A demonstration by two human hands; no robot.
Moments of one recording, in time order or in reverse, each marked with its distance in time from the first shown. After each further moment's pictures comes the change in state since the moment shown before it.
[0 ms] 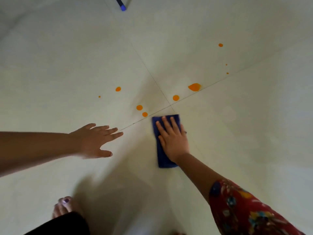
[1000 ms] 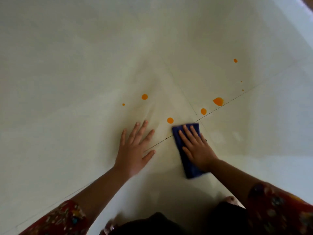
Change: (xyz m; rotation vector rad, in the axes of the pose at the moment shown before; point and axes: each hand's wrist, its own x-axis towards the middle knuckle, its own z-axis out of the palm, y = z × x) left_hand 0.106 -0.026 0.089 -0.538 0.864 -0.043; right_hand 0.043 -0.029 -0.020 -0.156 -0.347 -0.003
